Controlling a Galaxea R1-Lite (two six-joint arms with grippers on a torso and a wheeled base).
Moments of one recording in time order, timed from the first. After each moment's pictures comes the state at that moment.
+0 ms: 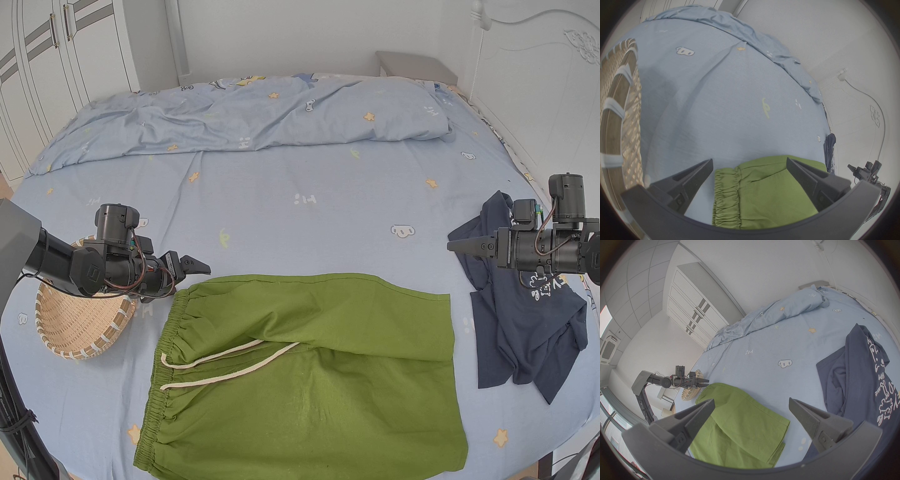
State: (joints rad) left arm -0.06 2.04 -1.16 -0.20 -0.36 -0.46; right arm 0.08 1.68 -0.99 -0.17 0.59 0.12
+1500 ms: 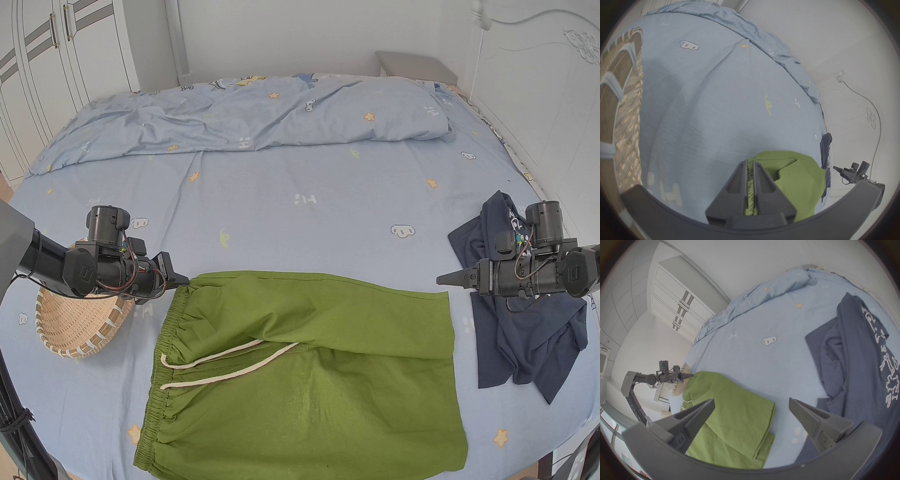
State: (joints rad) left arm -0.03 2.02 -1.13 -0.20 -0.42 -0.45; right arm 0.08 1.81 -0.95 -0.17 0.54 0.11
